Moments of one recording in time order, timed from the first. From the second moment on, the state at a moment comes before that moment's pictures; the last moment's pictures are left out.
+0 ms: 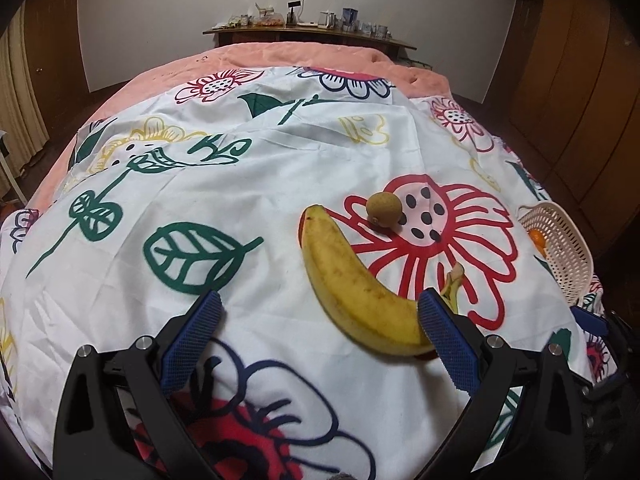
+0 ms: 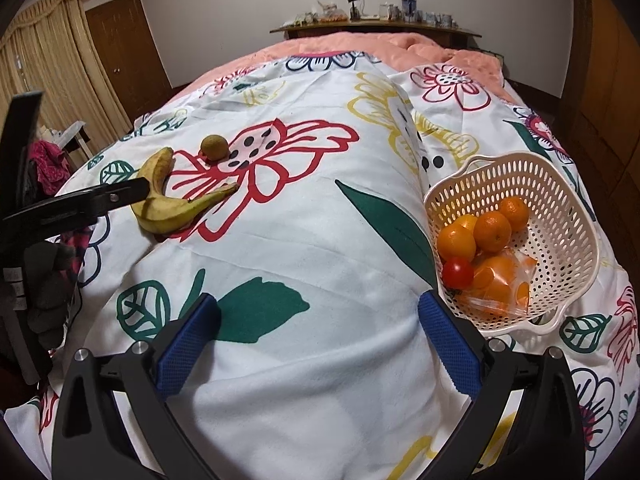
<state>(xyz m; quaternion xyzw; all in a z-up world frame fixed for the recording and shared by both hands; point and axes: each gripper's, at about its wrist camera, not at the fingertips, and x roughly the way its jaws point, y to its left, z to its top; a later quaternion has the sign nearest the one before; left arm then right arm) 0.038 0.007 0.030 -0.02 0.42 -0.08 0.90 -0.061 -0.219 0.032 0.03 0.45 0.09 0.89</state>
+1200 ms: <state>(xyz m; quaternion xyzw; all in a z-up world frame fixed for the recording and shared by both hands) 0.025 0.101 0.061 -0.07 0.36 -0.05 0.93 0.036 -0.053 0.040 -0.10 0.50 0.31 0.81</state>
